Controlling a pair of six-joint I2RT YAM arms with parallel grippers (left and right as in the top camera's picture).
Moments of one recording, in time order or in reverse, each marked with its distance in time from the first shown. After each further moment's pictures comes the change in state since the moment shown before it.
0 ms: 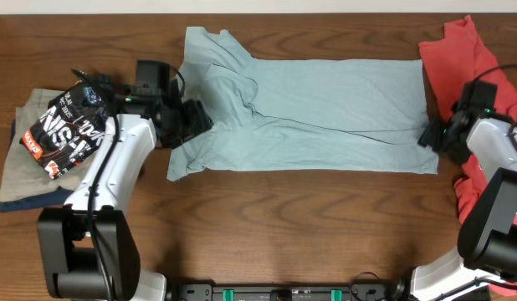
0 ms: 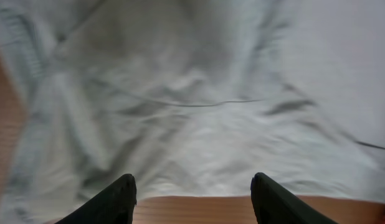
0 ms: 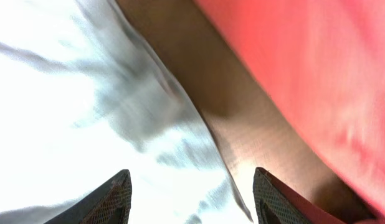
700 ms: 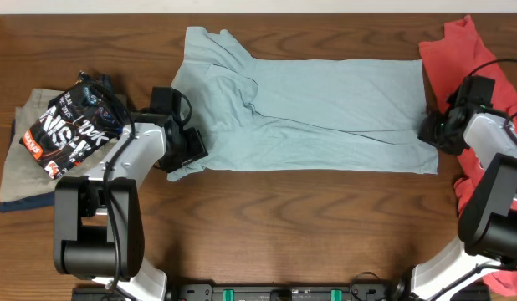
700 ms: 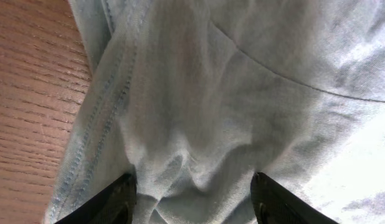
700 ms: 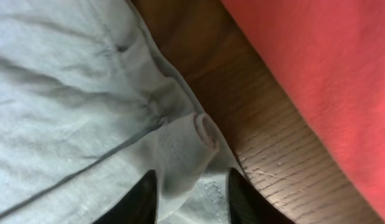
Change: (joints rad) left arm -0.001 0.109 -0.149 0.079 -0.158 0.018; right arm 0.001 0.093 0.016 0.084 -0.071 -0.017
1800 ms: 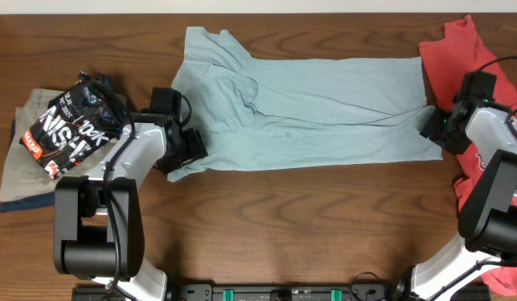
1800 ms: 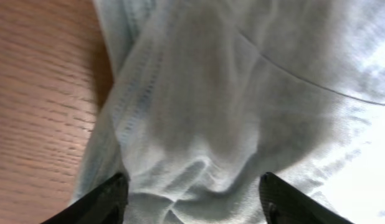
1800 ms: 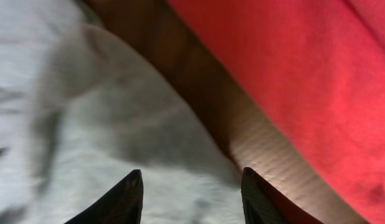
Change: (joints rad) left arm 0.000 0.000 0.000 -0.011 -0.045 0.003; right arm -0.001 0.019 0.048 -0.053 0.082 0.072
